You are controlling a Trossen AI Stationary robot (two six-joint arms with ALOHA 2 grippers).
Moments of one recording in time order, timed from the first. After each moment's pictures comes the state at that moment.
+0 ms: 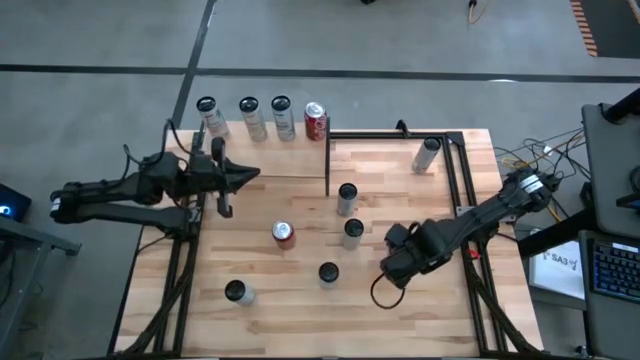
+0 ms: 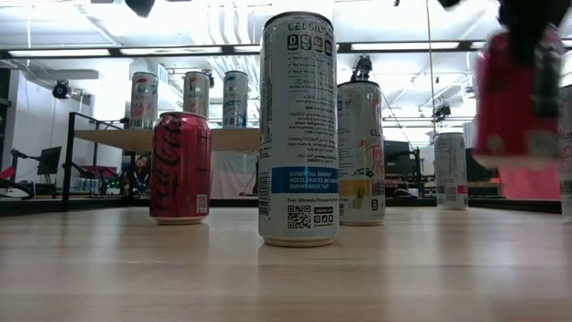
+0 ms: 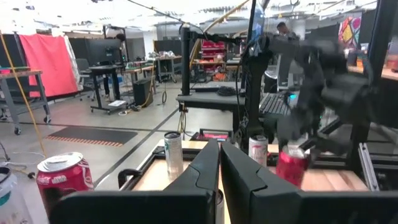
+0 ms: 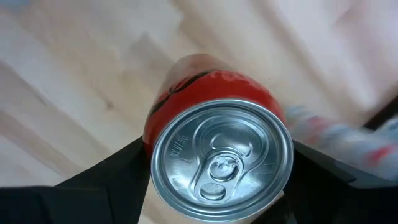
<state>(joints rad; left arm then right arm) 0.07 0.65 0.72 0.01 -0.11 0.04 0.48 1.60 1.44 -1.43 0.11 1.22</state>
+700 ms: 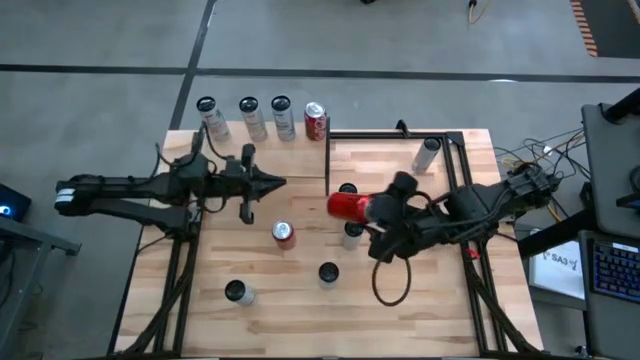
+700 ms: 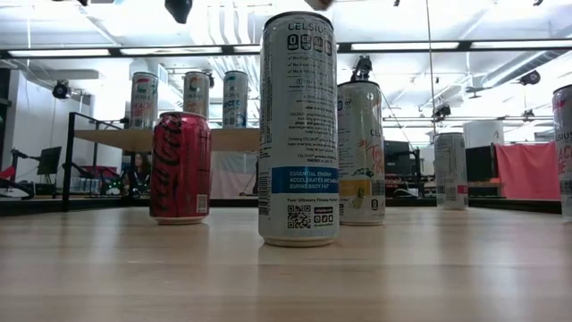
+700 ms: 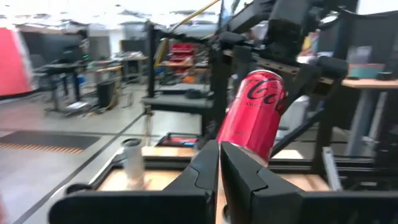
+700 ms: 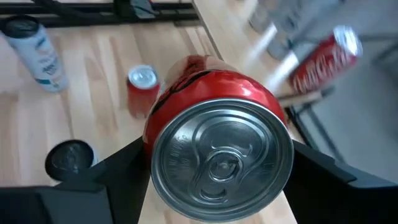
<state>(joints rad) 0.07 0.90 0.72 0.28 0.04 -0.01 0.41 1.59 1.89 -1.22 0.67 0.44</state>
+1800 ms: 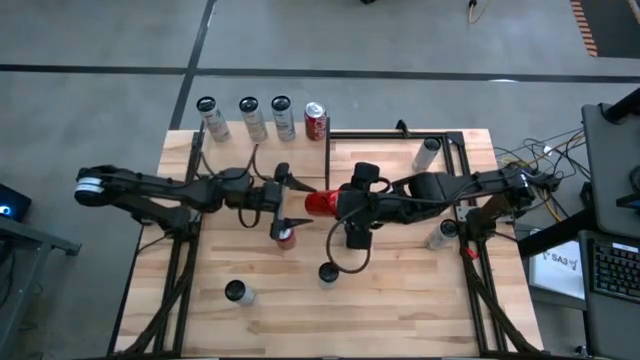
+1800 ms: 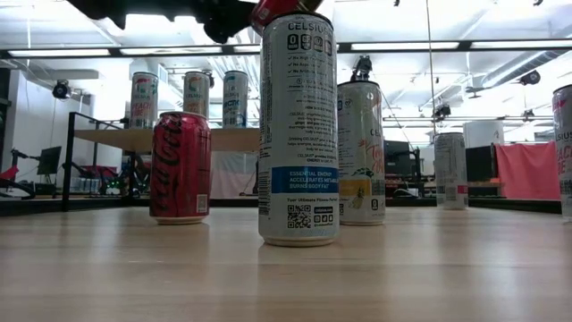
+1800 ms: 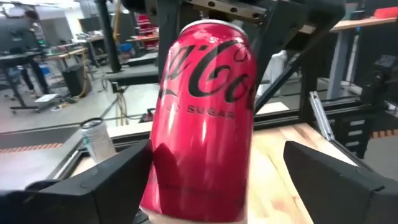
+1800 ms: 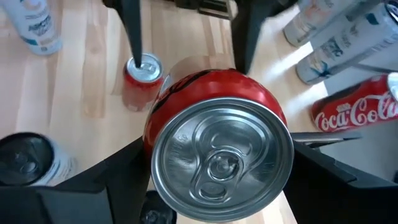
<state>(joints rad) 0.01 1.22 0.74 0.41 0.10 0.13 0.23 1.69 1.89 -1.05 0.46 0.04</state>
